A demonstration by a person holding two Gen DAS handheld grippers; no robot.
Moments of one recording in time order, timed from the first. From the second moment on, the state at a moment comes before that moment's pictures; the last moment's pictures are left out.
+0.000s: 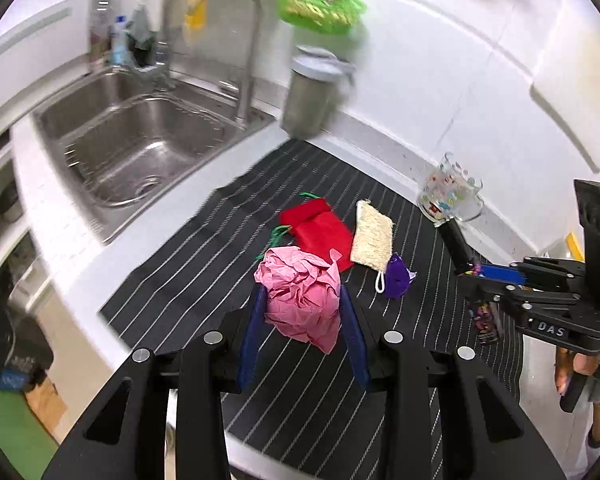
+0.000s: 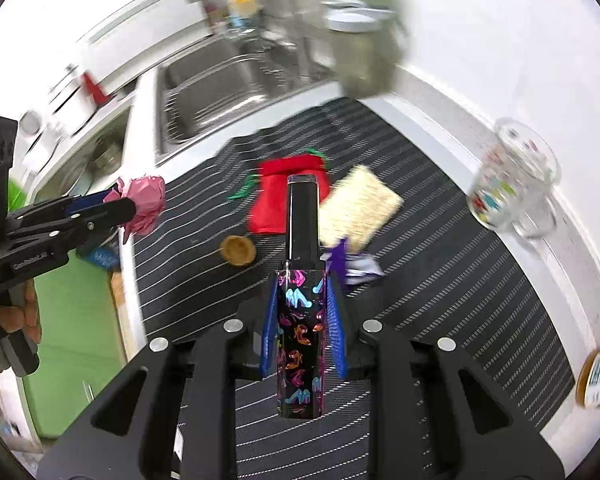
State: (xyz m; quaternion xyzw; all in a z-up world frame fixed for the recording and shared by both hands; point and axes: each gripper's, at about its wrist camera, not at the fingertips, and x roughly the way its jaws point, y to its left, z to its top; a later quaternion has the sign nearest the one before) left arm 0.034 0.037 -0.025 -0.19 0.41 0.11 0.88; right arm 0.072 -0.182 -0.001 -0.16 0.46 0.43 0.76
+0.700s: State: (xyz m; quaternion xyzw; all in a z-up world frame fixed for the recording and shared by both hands) left arm -0.291 0.092 -0.010 -0.26 0.37 0.37 0.81; right arm -0.196 0.014 -0.003 -0.26 0.39 0.66 0.59
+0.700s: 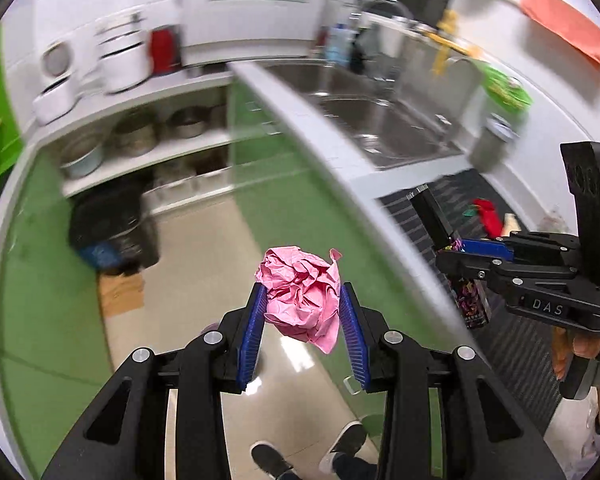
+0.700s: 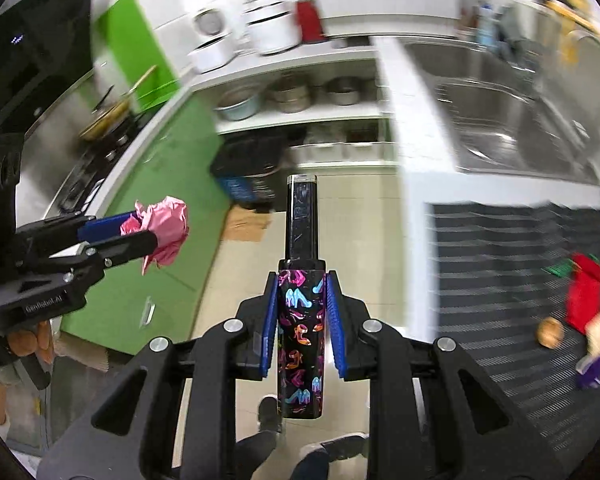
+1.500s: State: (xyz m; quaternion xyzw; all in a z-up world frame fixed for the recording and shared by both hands) left arm -0.376 0.236 -0.397 -0.36 0.38 0.40 0.75; right arm -0.265 0.172 -0.373 -0.35 0.43 0.65 0.52
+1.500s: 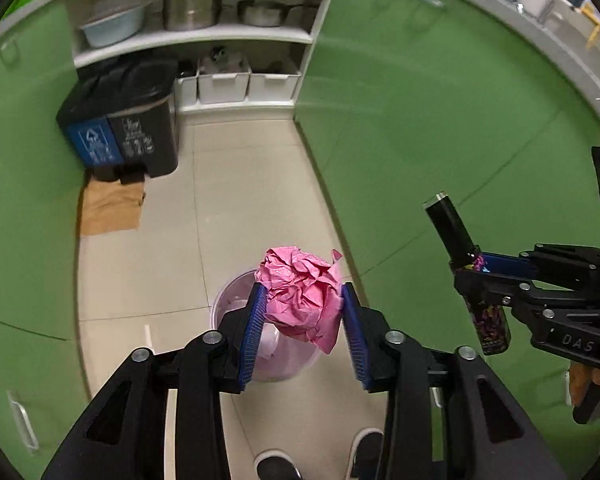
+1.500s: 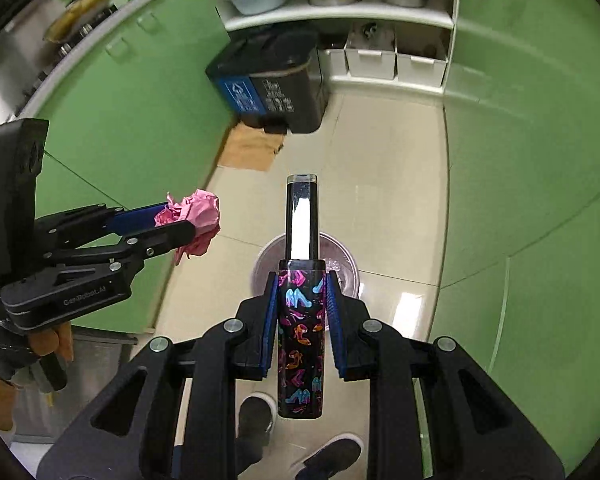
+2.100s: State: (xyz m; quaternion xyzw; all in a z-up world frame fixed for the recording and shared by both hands) left arm -0.443 0.242 -0.430 -0.39 0.34 0.47 0.72; right arm -0.314 0.208 -0.441 -0.38 0.43 0.68 0.47
